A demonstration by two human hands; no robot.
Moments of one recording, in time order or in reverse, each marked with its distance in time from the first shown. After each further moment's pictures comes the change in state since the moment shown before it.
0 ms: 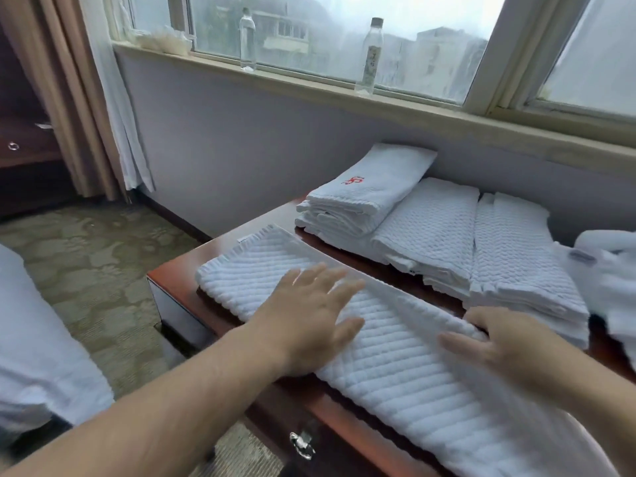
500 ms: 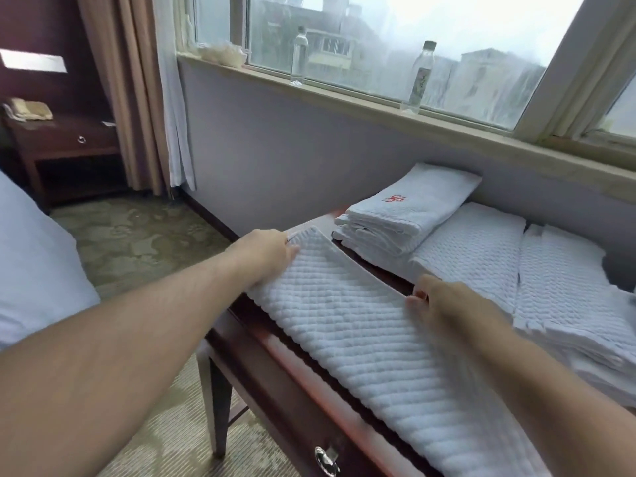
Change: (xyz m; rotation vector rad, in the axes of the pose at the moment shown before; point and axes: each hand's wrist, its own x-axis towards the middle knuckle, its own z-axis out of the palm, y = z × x) left_hand 0.031 -0.125 -0.045 -0.087 0.047 -0.636; right_hand 0.075 -0.082 0.020 -0.164 0.125 -0.133
